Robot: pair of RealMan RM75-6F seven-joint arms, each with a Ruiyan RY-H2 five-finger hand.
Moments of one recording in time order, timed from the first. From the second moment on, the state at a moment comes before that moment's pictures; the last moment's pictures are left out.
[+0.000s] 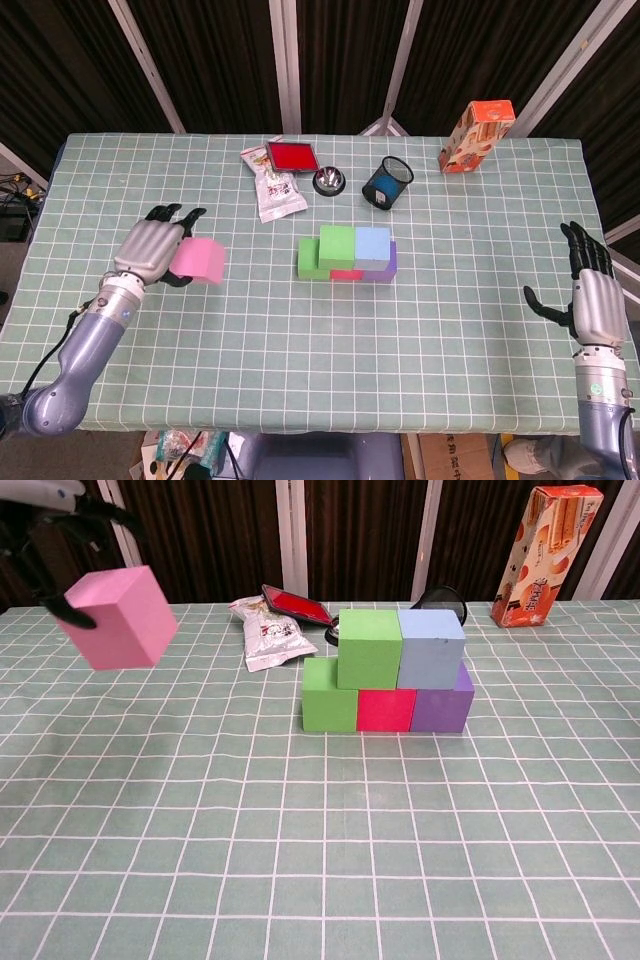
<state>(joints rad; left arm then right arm) -0.88 -1.03 -0.27 -2.01 0.52 1.00 0.70 0.23 -1.09 0.29 -1.86 -1.14 1.39 0.00</state>
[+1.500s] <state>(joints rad) -1.83 -1.63 -0.56 -1.18 -0.49 1.11 1.35 0.22 -1.04 0.33 -1.86 -1.03 1.30 0.14</state>
